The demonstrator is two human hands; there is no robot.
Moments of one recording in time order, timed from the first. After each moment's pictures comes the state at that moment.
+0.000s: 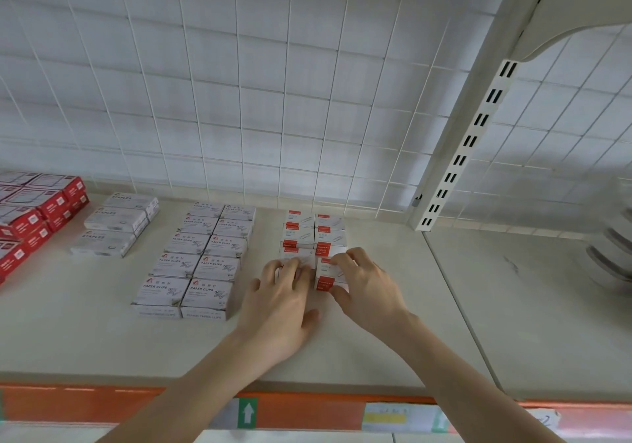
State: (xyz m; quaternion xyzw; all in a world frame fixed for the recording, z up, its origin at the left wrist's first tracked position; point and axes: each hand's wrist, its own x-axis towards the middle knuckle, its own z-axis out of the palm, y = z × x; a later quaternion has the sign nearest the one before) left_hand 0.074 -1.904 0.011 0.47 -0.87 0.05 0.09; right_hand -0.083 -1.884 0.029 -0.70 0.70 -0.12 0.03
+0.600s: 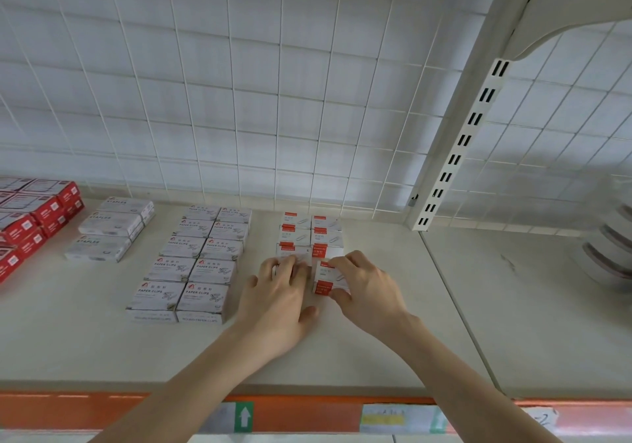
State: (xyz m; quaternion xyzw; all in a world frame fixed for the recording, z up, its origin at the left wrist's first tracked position) left_hand 0.070 -1.905 0.025 0.48 -0.88 -0.01 0.05; right_hand -0.086 -1.882 0.033 -0.70 0.71 -0.12 0.05
